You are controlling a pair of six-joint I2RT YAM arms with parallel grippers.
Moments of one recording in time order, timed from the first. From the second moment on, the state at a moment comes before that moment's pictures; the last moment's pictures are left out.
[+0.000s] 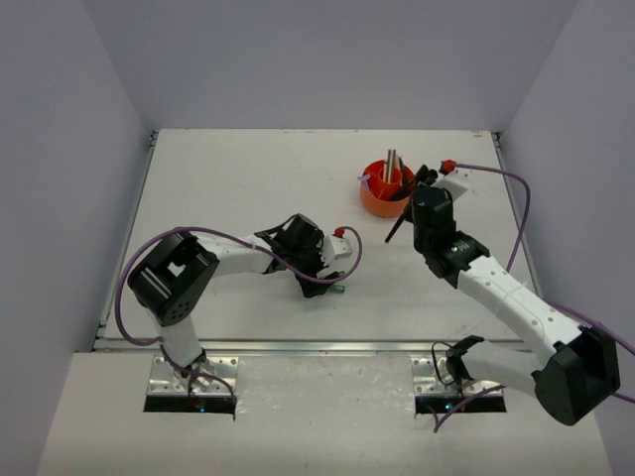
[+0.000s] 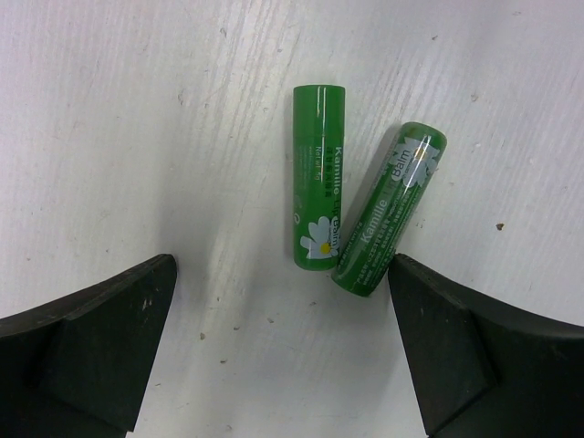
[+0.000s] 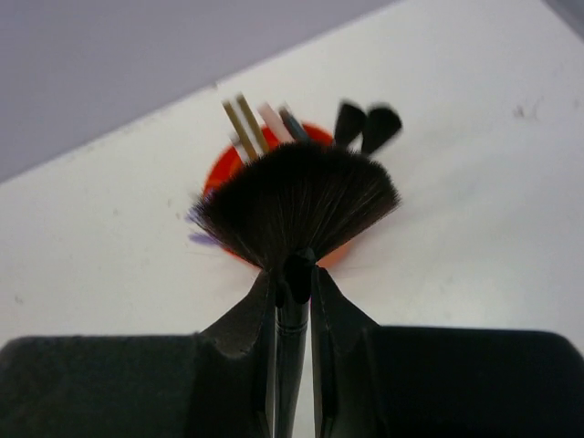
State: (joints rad) left arm -0.69 1.75 0.90 -0.12 0.33 0.42; right arm 0.50 1.12 0.78 -0.04 0.68 0.55
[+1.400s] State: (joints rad) left arm -0.69 1.75 0.89 -0.10 0.32 0.39; right arm 0.36 1.62 0.89 0.69 0.52 0.11
